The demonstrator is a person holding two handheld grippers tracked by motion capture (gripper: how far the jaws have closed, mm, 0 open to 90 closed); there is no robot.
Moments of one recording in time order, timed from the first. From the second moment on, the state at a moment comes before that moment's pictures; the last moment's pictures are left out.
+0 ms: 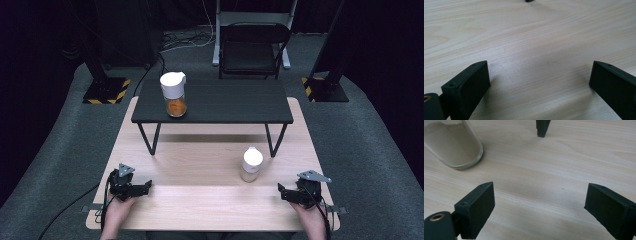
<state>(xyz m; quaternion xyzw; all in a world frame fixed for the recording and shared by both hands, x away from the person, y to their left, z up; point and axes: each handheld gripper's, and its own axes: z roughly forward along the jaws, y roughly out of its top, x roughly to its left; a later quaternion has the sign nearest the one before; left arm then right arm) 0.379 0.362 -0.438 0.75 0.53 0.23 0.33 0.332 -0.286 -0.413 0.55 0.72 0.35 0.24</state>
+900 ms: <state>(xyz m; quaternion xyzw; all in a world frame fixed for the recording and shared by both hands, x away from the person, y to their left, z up) 0.379 0.362 -0.438 0.75 0.53 0.23 0.33 0.316 -0.281 -0.389 0.51 0.72 0.41 0.24</state>
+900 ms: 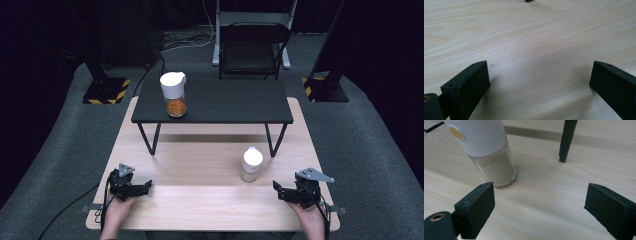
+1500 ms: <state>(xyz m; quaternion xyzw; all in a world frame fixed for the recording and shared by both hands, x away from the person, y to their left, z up) 0.379 0.362 -0.438 0.75 0.53 0.23 0.33 0.314 -0.263 -0.380 0.48 0.73 0.43 0.24</state>
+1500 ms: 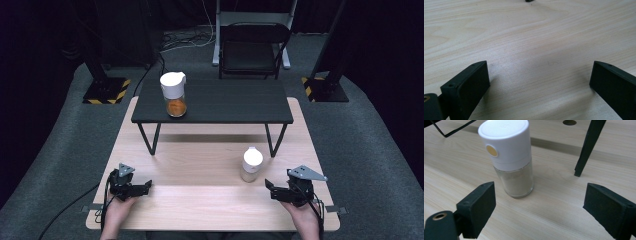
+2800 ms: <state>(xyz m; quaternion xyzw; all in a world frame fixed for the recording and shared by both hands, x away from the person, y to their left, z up) 0.379 0.362 -0.437 0.75 0.53 0.23 0.32 0.362 -0.228 -0.379 0.46 0.74 0.44 0.21</state>
